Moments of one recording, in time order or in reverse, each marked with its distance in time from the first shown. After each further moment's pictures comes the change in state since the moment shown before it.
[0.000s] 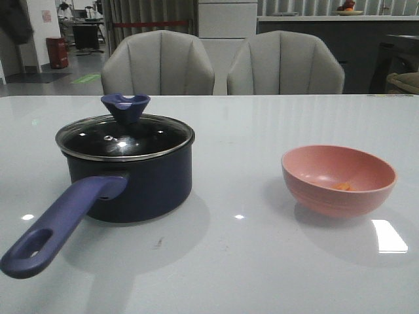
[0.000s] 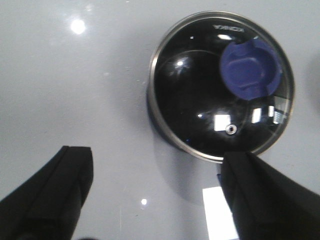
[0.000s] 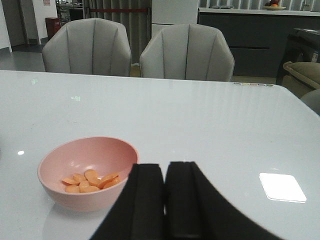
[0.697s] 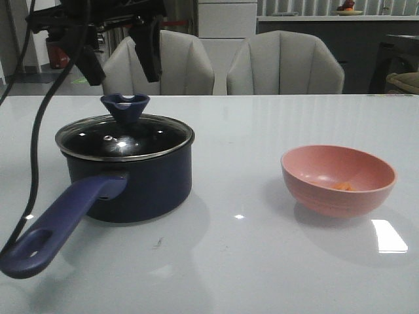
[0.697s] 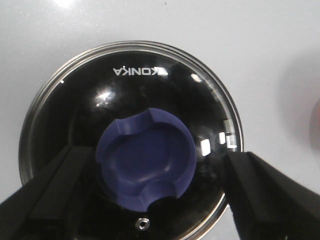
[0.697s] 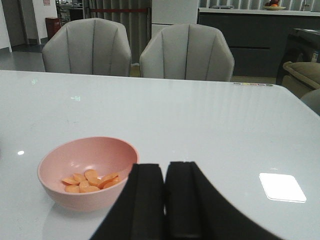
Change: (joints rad) left arm -0.247 0.423 -0.396 0.180 0.086 -0.295; right arm 0.000 0.000 0.000 0.000 0.000 0.000
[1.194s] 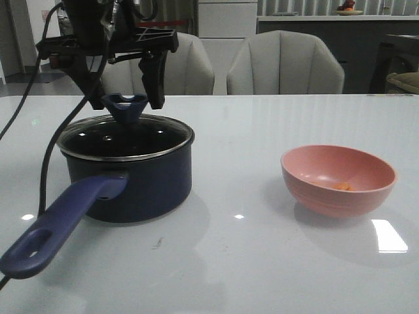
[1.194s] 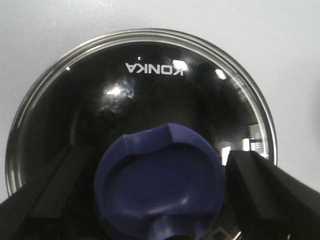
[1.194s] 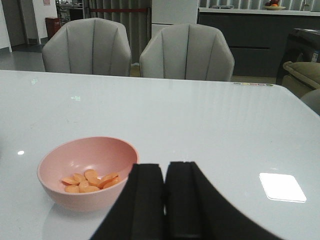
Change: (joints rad) left arm -0.009 0.073 -0.018 0.049 0.009 -0.090; right arm 0.000 0.000 0.000 0.000 0.002 0.000
